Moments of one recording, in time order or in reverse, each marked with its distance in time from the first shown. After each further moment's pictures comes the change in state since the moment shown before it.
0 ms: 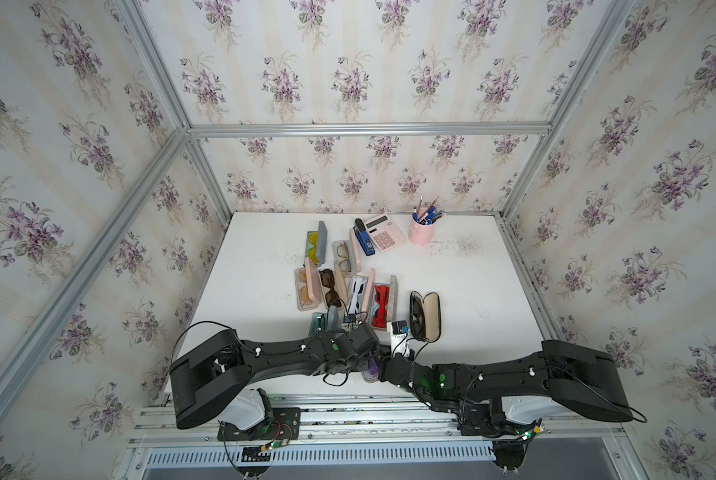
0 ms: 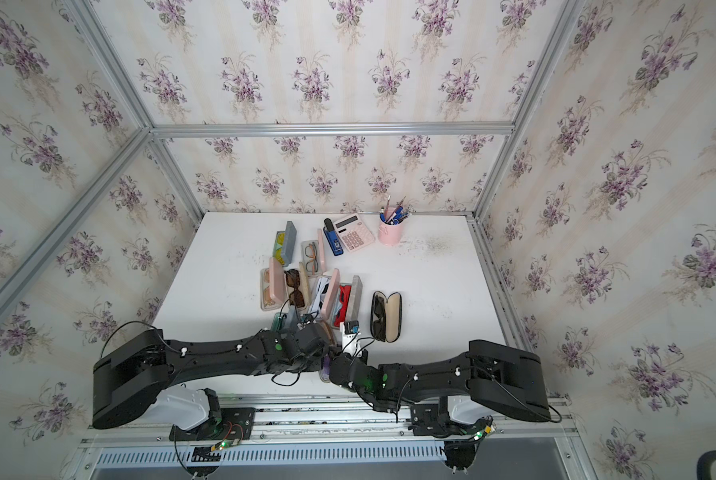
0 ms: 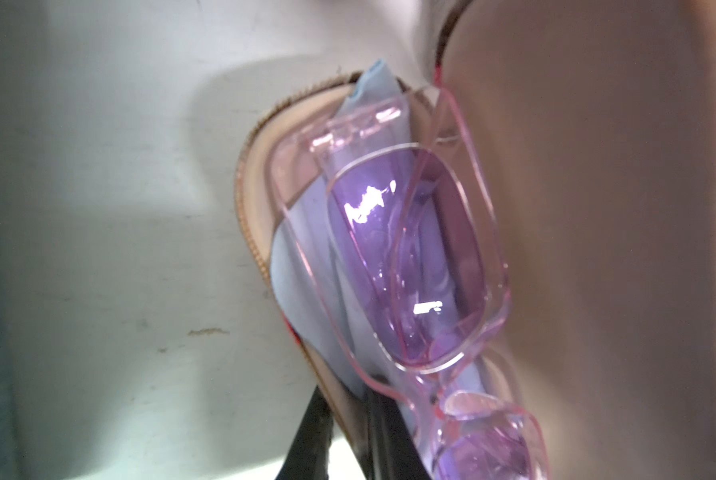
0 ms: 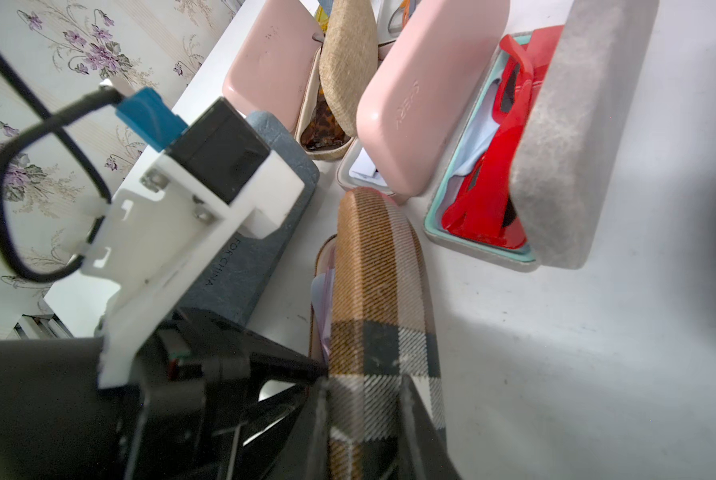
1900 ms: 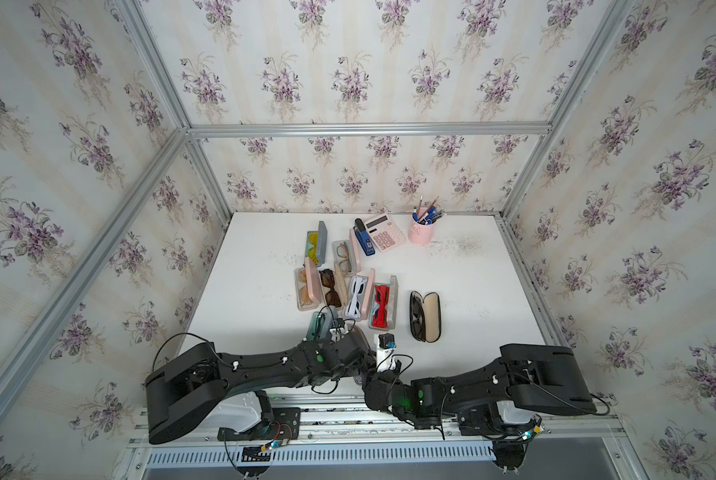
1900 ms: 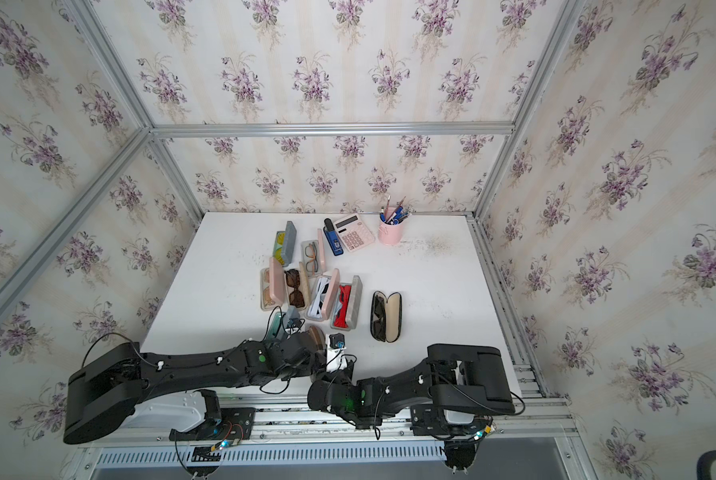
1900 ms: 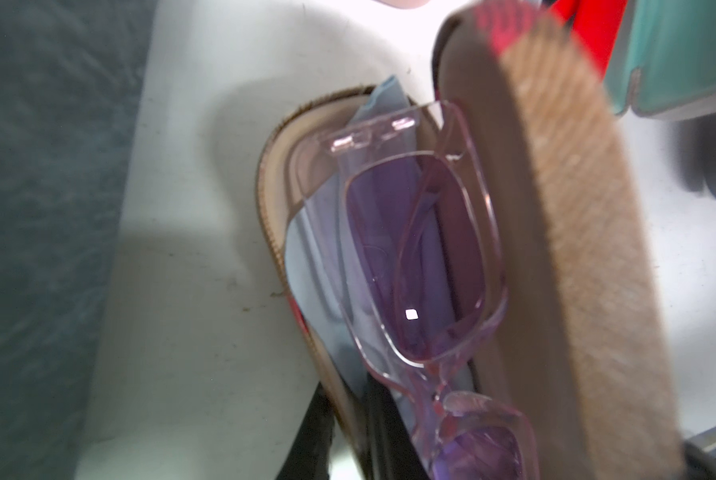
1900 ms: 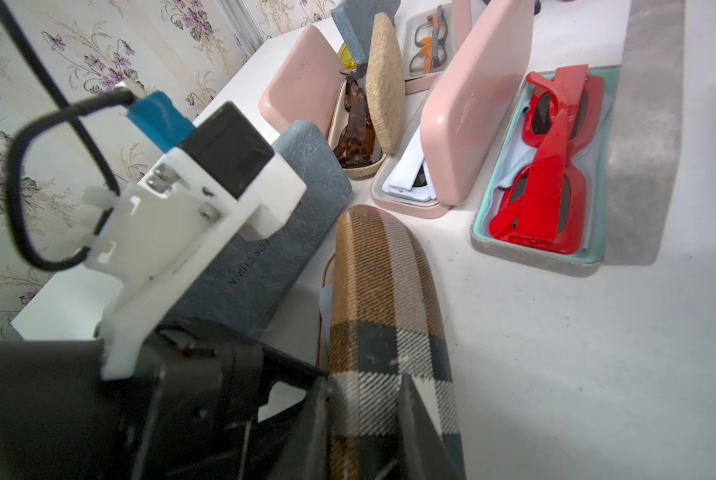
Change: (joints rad) left arm -0.019 -0.145 -0.144 0.064 -0.064 -0.047; right arm 0.163 0.223 0.112 0.081 0.270 0.051
